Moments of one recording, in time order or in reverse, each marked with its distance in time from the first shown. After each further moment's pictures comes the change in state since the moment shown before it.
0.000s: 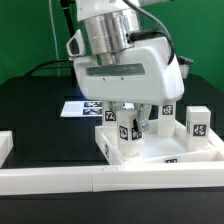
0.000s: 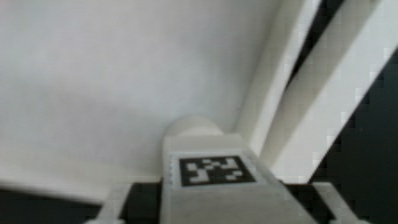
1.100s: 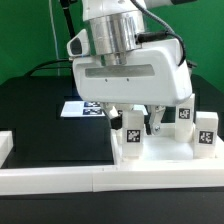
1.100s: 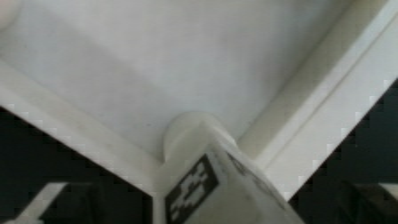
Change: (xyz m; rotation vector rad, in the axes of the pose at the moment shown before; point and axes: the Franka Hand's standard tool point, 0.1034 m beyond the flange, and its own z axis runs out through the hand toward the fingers) arm 0.004 0.000 -0.001 -0.032 0.019 -0.469
